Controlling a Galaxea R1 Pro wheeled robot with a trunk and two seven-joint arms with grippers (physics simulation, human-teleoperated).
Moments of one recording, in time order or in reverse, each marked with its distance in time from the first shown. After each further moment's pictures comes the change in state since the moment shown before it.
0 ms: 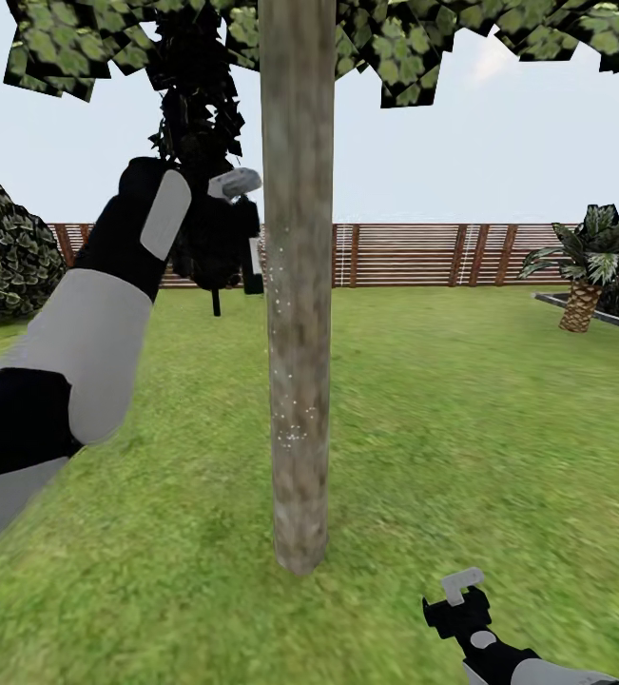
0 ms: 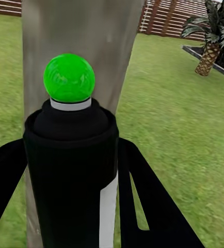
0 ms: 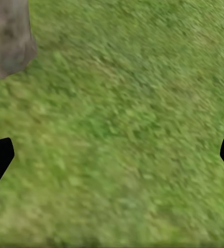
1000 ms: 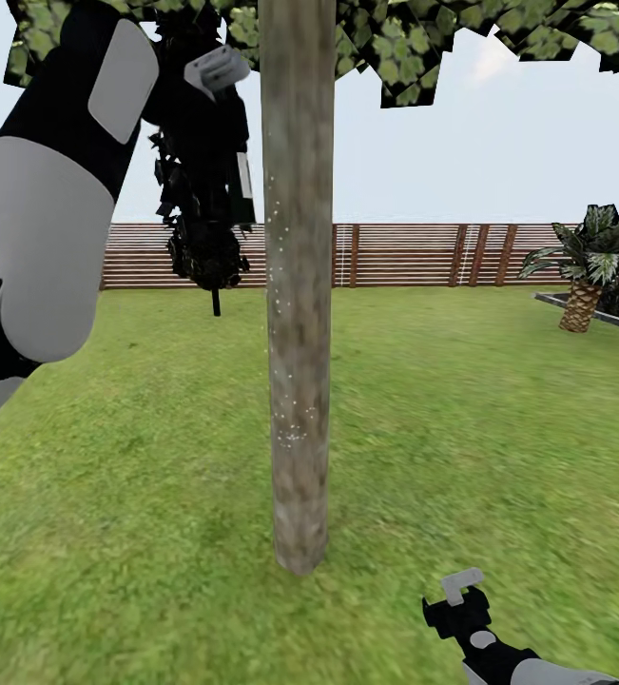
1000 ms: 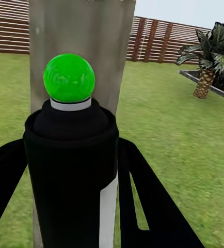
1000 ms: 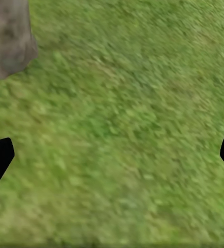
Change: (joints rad) left arm -0.301 0.000 0.000 0.175 0.003 0.000 0.000; right arm 0.000 0.001 0.000 0.000 0.000 0.000 0.000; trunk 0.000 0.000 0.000
